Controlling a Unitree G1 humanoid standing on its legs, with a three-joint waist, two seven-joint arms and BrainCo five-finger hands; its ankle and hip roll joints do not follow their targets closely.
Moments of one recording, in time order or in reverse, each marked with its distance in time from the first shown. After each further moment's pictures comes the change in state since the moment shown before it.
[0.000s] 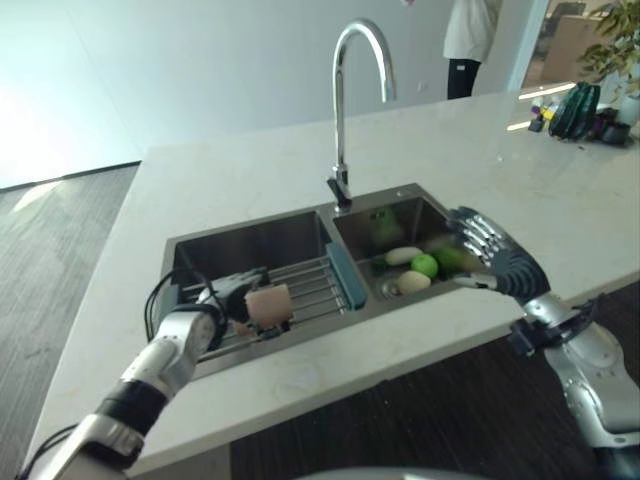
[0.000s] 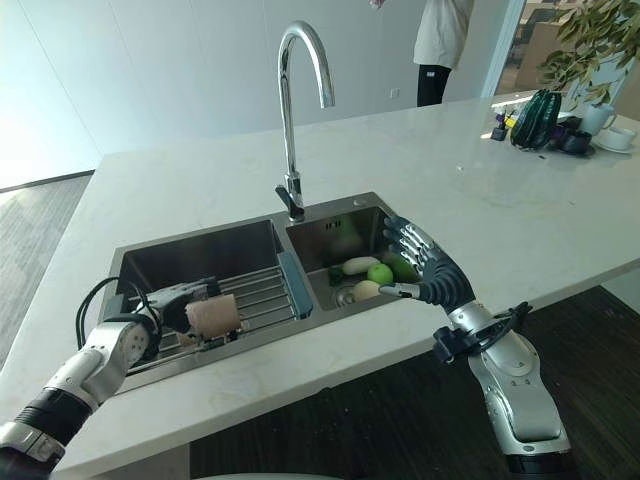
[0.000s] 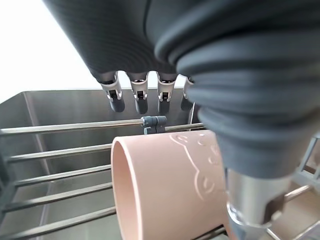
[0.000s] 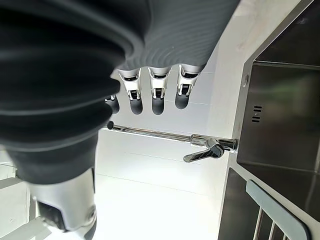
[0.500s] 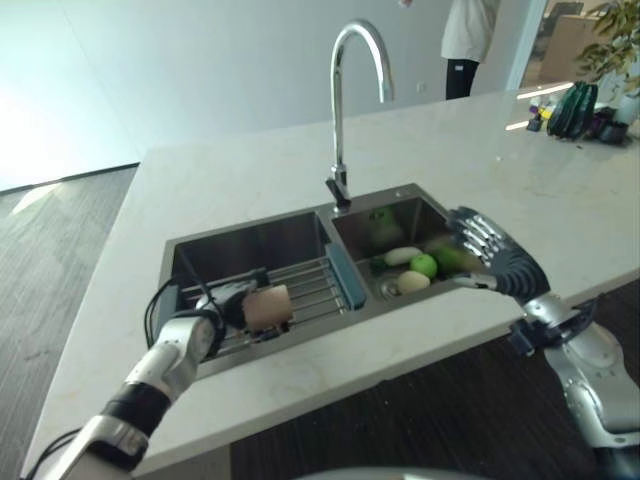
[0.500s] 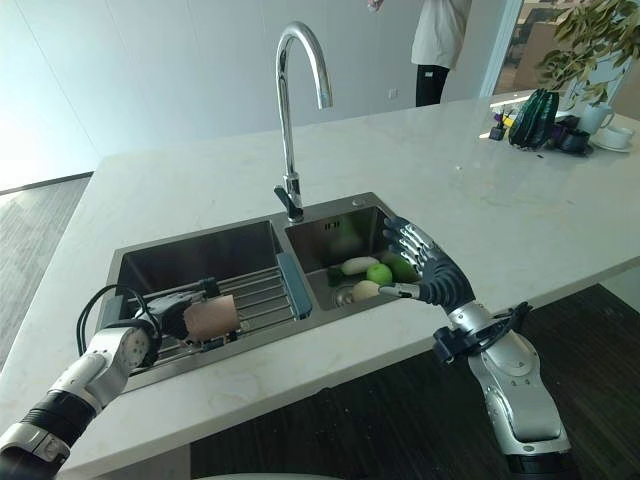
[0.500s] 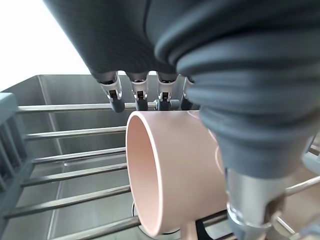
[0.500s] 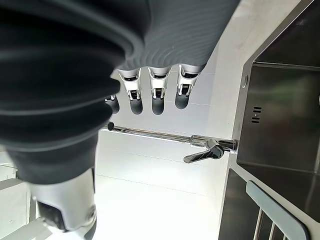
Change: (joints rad) left arm 0.000 -0.020 -0.003 0.081 0.000 0.015 0.001; right arm 0.000 0.000 0.000 0.000 0.000 0.001 0.001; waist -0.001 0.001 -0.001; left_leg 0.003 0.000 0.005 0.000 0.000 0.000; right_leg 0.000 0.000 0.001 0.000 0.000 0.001
